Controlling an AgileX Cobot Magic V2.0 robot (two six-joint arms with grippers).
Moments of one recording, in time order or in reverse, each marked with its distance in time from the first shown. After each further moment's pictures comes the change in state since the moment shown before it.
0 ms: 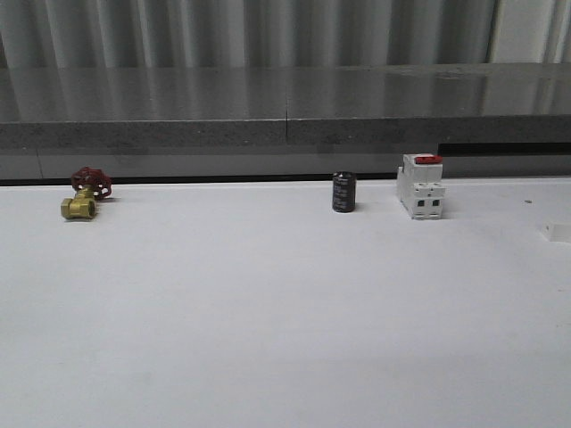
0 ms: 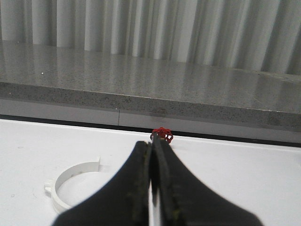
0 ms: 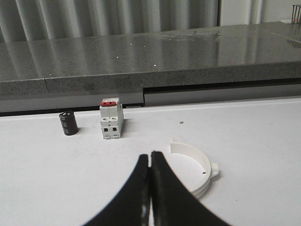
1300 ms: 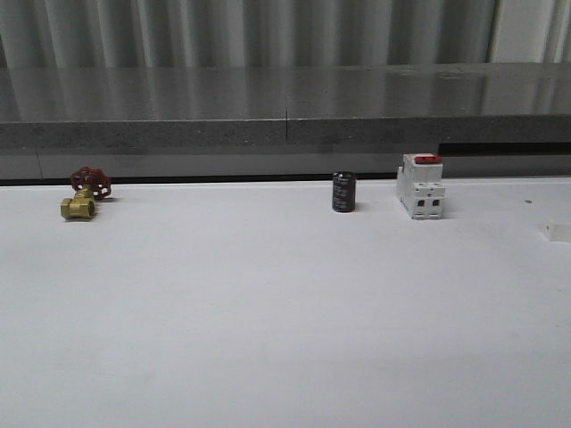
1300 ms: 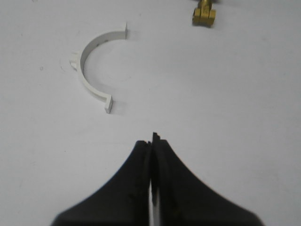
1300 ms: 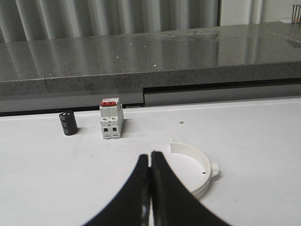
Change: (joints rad) left arm 0.000 0.842 -0.656 0.001 0.670 0.000; right arm 0.000 0.000 0.000 0.000 0.000 0.000
